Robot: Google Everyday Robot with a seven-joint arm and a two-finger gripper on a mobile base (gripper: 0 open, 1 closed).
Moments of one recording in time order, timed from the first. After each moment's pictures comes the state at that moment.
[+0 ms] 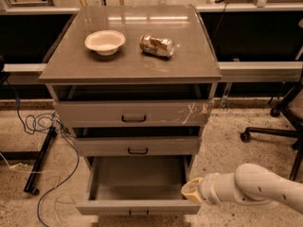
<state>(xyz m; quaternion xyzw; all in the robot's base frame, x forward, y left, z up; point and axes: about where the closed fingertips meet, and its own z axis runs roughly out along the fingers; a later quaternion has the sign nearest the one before) 0.421 -0.130 0.489 -0.46 0.81 0.23 0.28</state>
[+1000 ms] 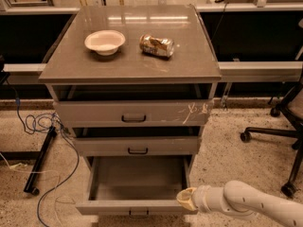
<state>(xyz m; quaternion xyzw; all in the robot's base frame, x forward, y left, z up) 0.445 -0.129 0.356 -0.44 0.81 0.25 0.31</state>
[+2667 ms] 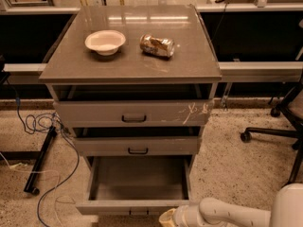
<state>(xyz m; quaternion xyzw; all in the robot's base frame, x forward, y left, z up) 0.404 -0.059 0.206 -0.43 0.80 0.33 0.25</state>
